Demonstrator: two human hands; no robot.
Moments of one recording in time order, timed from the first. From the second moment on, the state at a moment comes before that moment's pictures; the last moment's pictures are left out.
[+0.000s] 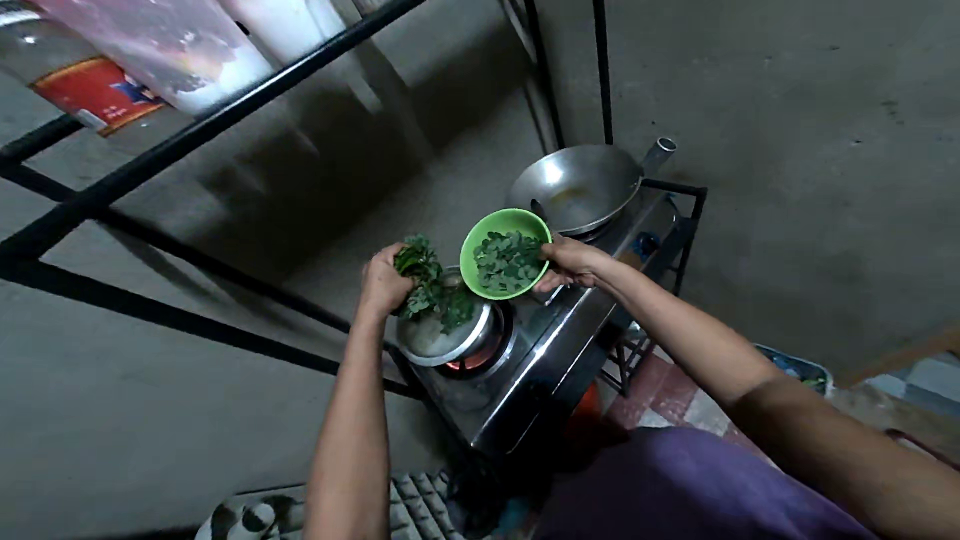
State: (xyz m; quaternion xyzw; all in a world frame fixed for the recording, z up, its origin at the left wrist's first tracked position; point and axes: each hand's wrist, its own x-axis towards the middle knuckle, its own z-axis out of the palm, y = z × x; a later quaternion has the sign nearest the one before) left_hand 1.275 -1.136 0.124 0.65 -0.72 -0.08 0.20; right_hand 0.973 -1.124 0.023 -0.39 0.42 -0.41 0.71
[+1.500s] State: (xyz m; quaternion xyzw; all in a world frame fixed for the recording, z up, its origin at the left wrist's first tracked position) left_hand 1.151 -1.152 0.042 0.43 -0.90 0.04 -0.03; right_hand 0.932 -1.114 0.025 -0.47 0.39 -0.35 0.71
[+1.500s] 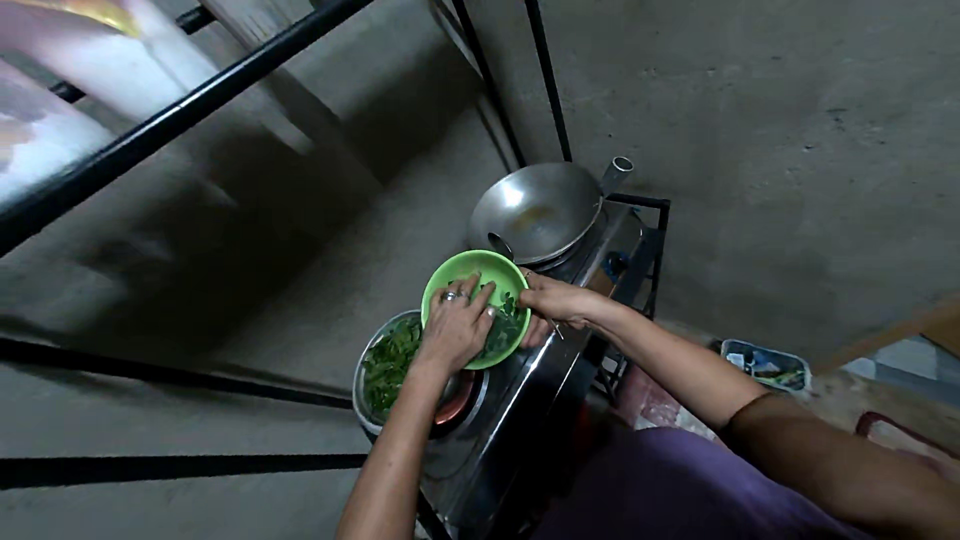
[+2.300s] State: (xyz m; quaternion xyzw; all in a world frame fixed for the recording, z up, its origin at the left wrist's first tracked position) left_hand 1.238 -1.177 0.094 0.51 -0.83 0.06 -0.20; right_hand 1.045 -1.181 0.060 -0.54 0.44 -0.37 0.62
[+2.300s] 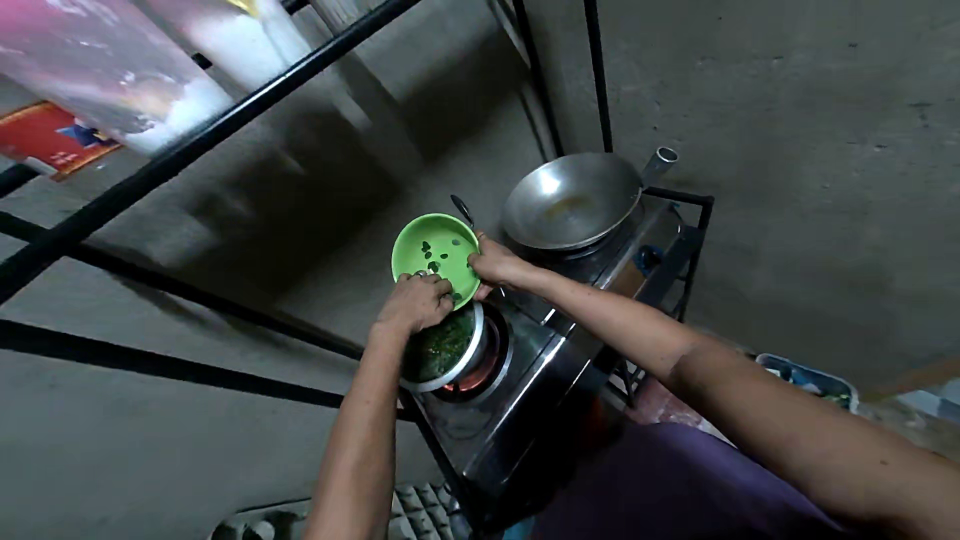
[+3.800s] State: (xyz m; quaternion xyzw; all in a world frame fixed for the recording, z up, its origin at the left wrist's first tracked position) left_hand 1.189 -1.185 0.103 0.55 -0.83 0.05 0.06; right_hand 1.024 -1.177 0.050 -0.53 0.37 -0.41 0.64
